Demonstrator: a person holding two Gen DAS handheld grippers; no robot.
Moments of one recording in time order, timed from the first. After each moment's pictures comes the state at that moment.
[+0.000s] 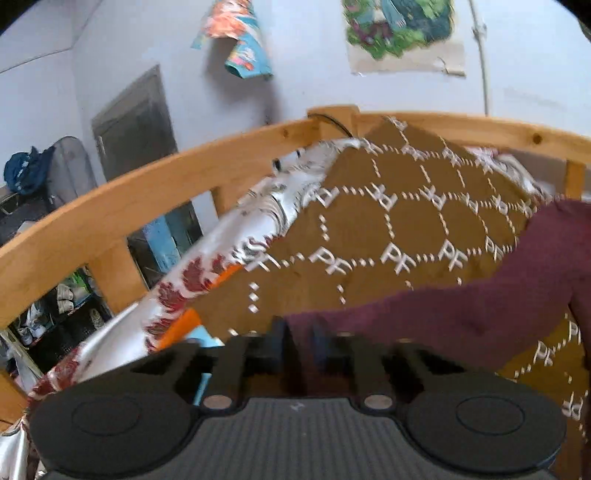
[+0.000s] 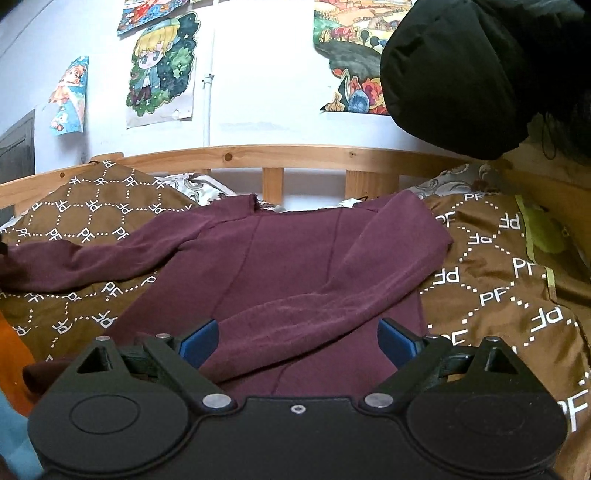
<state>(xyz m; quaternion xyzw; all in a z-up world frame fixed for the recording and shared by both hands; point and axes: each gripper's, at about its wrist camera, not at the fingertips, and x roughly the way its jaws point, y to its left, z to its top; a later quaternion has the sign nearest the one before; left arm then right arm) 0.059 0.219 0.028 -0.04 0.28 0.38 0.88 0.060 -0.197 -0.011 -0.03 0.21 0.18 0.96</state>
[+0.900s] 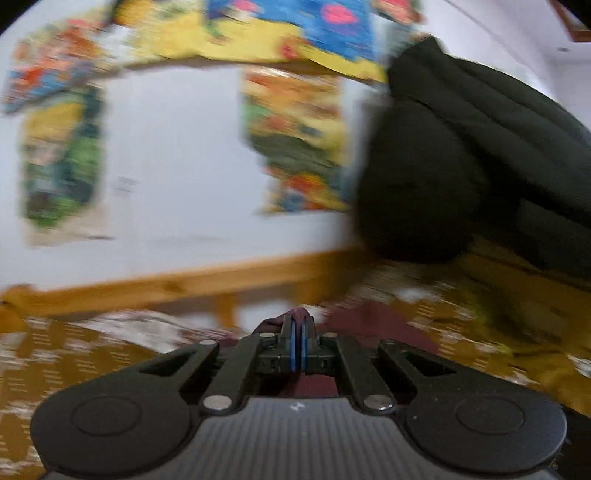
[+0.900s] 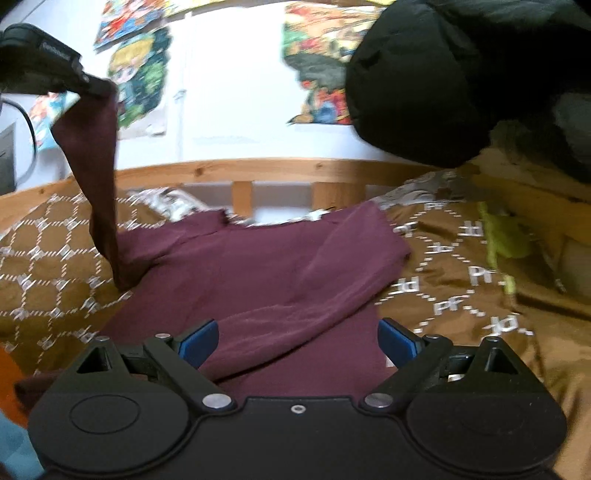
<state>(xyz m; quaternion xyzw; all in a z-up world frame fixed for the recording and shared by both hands) 0.135 -0.036 0.149 0.04 0.16 -0.08 0.98 0.057 -0.232 0.007 -0.01 0.19 0.14 0.97</state>
